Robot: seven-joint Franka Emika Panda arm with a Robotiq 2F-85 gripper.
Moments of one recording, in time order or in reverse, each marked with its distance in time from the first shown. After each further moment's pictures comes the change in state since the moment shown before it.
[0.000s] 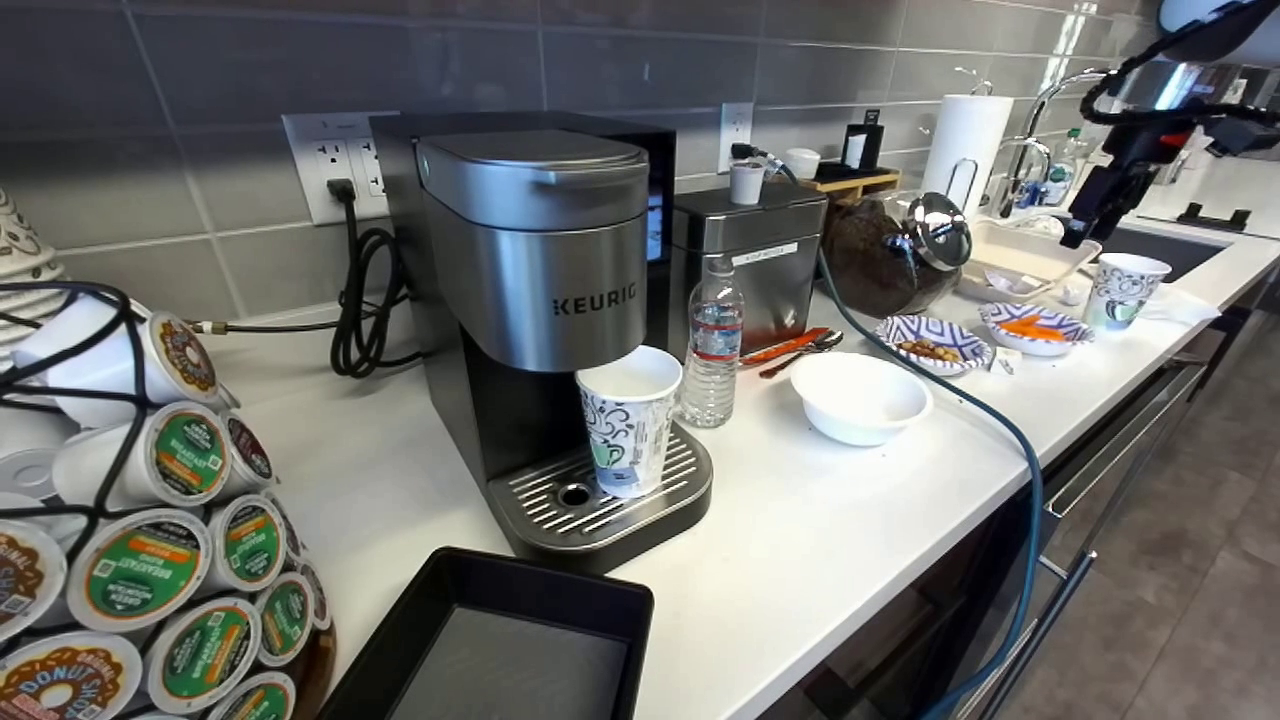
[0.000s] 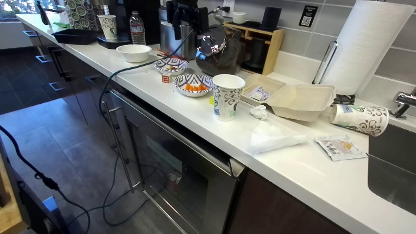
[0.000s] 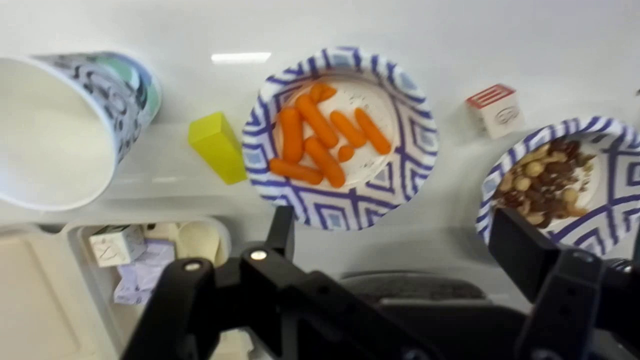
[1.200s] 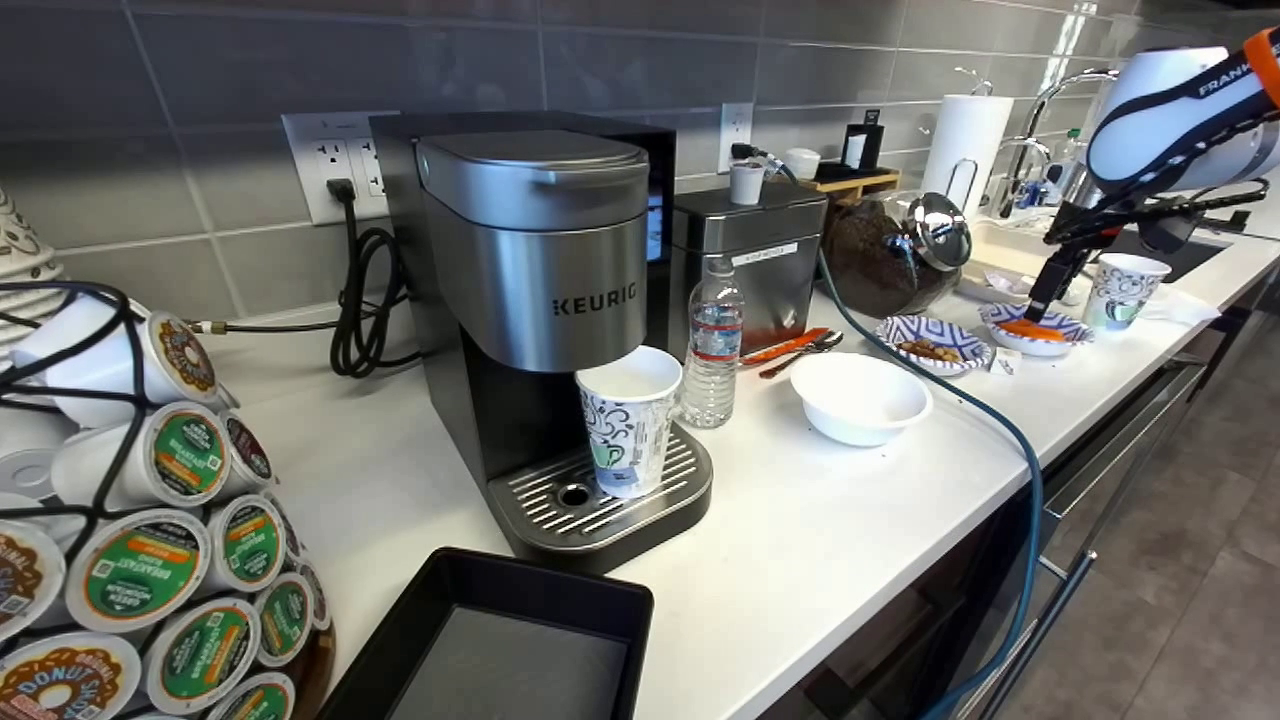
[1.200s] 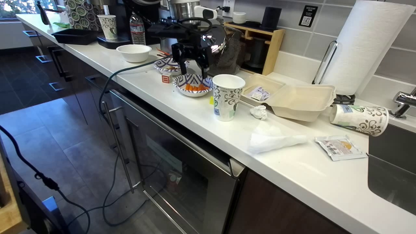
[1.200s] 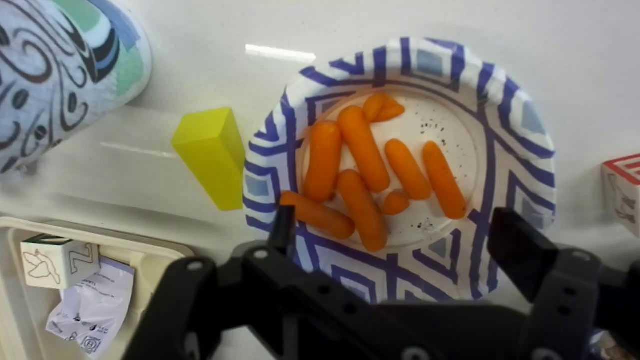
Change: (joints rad) arm -0.034 0.165 0.077 -0.060 -0.174 0.273 -0.019
